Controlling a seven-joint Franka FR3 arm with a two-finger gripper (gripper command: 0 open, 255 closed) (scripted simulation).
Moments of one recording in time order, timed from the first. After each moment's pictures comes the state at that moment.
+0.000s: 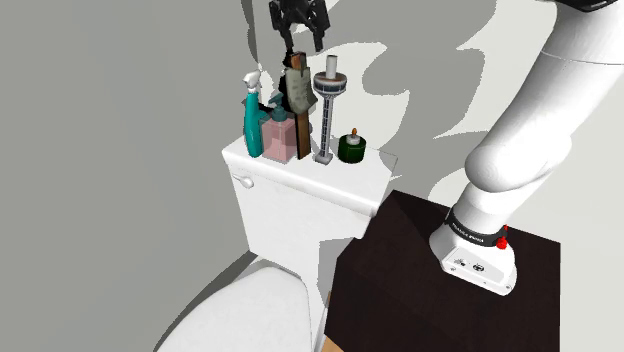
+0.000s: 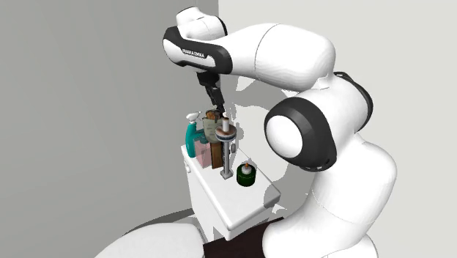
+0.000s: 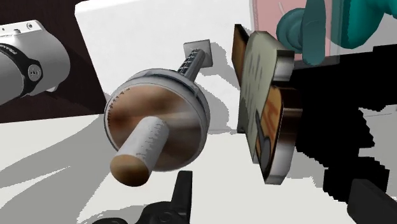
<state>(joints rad) -0.38 0.03 0.68 -1.53 -0.23 1.39 1.81</state>
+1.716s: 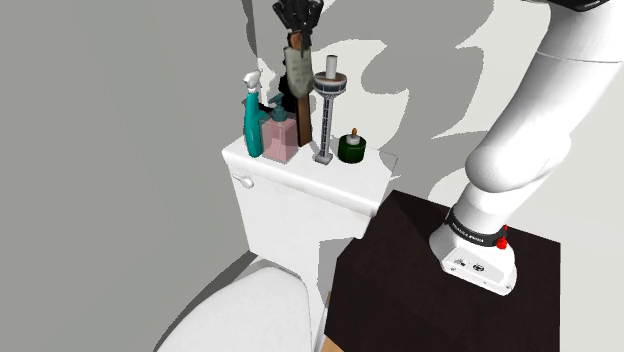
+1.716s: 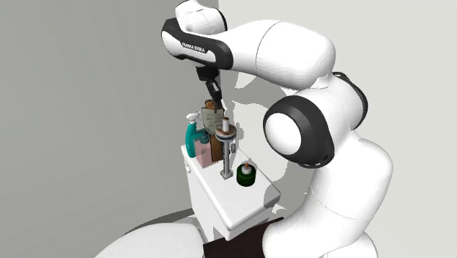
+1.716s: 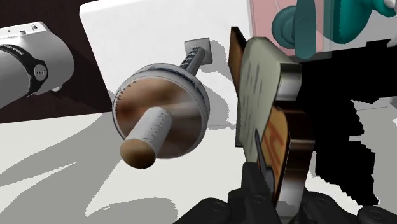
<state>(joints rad) -0.37 0.06 0.69 -1.45 -0.25 1.33 1.83</state>
